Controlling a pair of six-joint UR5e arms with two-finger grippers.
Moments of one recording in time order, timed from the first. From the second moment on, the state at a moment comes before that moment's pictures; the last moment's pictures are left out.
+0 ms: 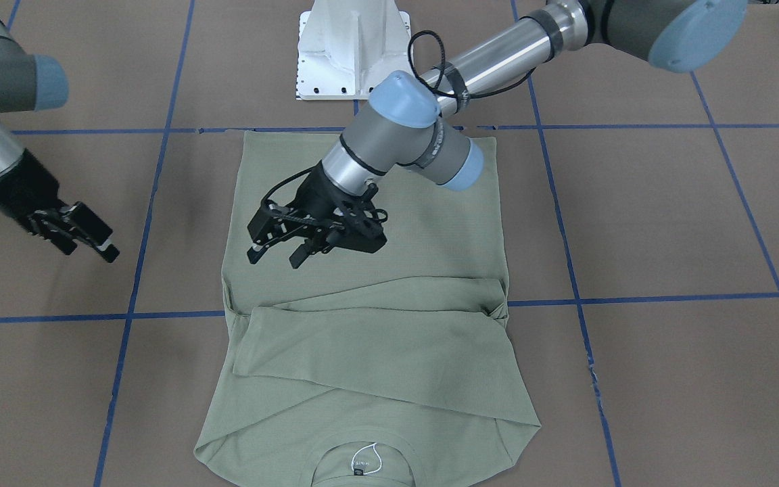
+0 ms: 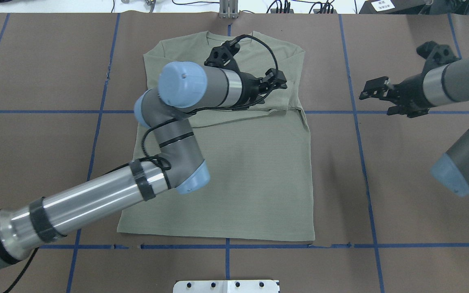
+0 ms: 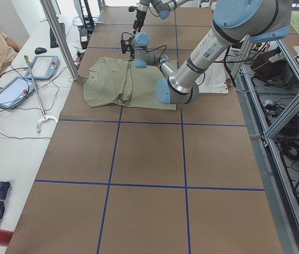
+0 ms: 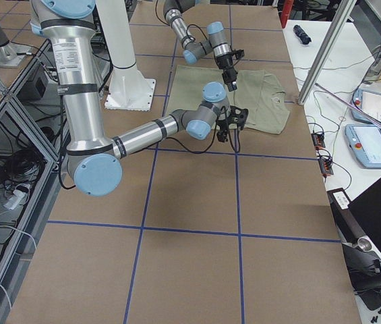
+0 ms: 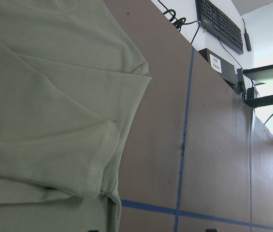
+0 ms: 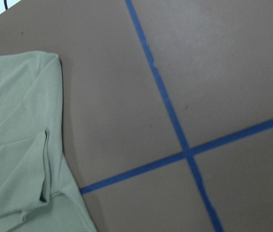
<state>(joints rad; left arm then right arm) -0.58 -2.45 -1.26 -2.56 -1.78 -1.72 0.86 -1.43 1.82 -0.96 1.99 1.49</state>
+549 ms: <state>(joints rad) -0.67 -2.10 -1.68 -2.45 -1.99 -1.68 0.48 -1.47 2.03 -1.02 1.66 1.88</state>
